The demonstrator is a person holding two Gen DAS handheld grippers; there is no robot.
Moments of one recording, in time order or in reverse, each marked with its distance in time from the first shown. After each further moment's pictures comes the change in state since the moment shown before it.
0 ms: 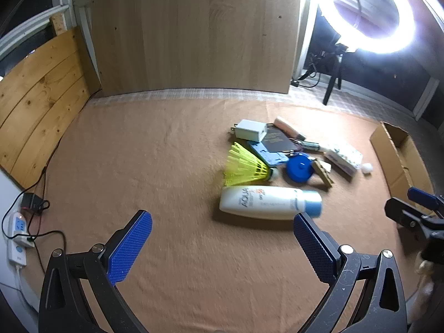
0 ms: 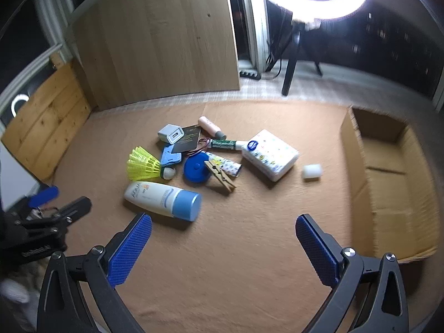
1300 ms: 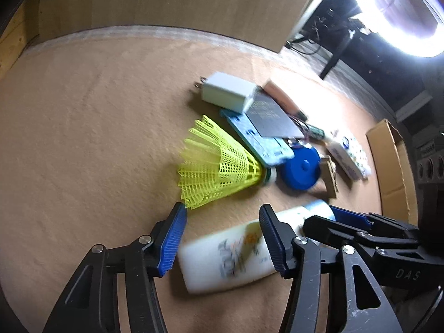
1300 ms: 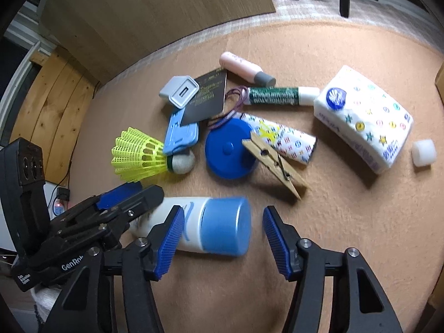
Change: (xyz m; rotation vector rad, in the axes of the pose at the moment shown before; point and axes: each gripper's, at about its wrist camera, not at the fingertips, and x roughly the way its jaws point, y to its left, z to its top) left arm 0.135 -0.007 0.018 -0.097 0.235 -0.282; right arm 0.129 0.013 0.019 0.107 0.309 0.220
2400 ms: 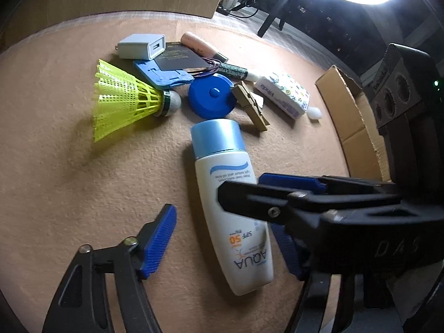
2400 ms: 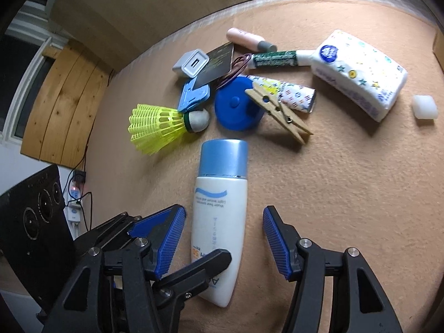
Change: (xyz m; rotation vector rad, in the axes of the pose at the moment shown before) left arm 0.001 -0.065 -0.053 -0.029 0.014 -0.093; right arm -0.004 -0.001 -0.026 -0.014 0.063 0.079
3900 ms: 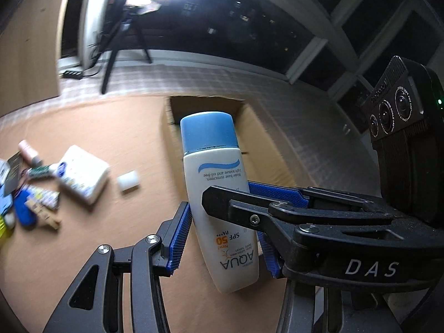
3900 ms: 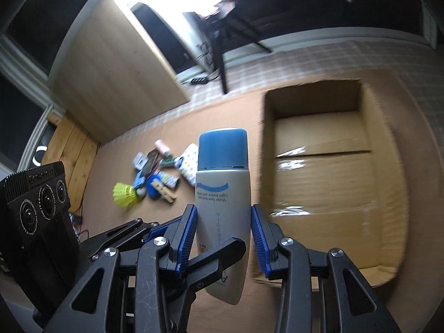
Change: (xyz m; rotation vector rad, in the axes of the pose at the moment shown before) left arm 0.023 -0.271 0.063 0.241 -0.116 -0.158; right arm -0.226 -0.145 -0.019 0.094 -0.328 -0.116
